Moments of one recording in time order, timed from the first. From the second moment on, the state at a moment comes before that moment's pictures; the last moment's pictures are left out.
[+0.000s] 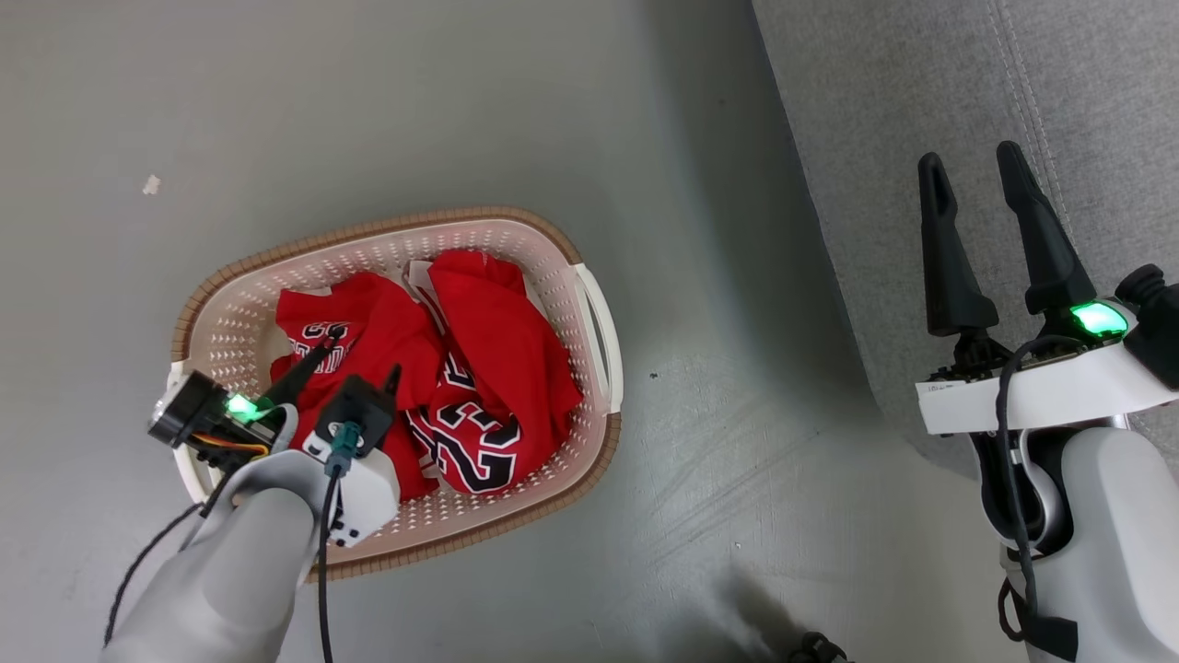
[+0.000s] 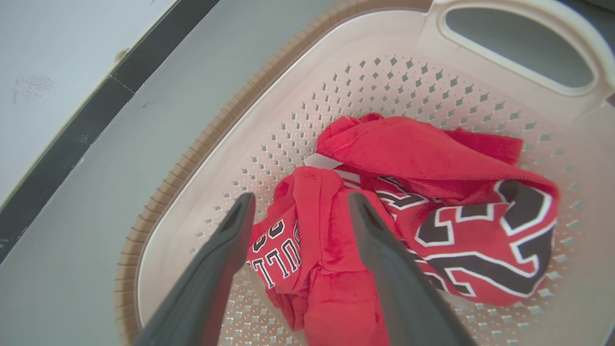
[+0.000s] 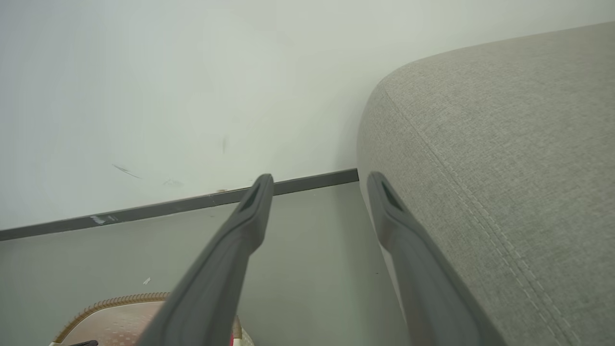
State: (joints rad) left arm -0.64 0.12 -0.46 0.85 0.13 0.08 -0.25; right arm -0.34 -0.04 0.01 -0.06 0.24 0.12 -0.25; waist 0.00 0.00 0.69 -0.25
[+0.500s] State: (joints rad) left arm -0.74 0.14 -0.48 0.94 0.17 0.09 -0.25; right arm -0.39 -0.04 0.01 -0.06 0.27 0.12 -0.25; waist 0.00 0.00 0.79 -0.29
